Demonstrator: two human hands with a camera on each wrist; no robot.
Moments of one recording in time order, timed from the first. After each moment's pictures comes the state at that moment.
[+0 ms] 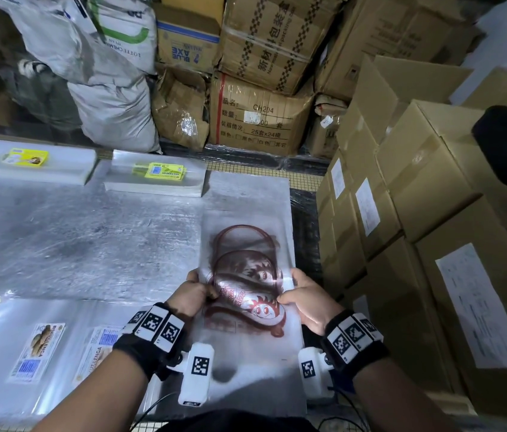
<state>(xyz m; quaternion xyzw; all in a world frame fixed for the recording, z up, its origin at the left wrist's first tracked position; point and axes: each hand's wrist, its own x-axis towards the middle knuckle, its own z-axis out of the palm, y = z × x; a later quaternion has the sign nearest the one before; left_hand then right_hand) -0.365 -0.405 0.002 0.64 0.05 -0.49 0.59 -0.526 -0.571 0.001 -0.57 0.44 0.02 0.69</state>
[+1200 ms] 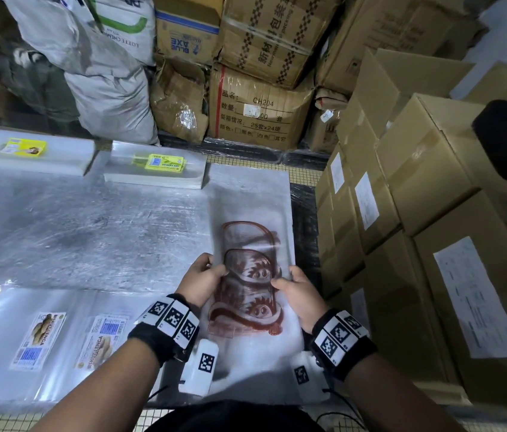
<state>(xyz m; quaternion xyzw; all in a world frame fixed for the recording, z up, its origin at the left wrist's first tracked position) -0.374 -0.413 0.013 0.68 -0.03 -0.44 0.59 -0.518 -0.547 -0.011 -0.56 0.49 -0.07 0.67</state>
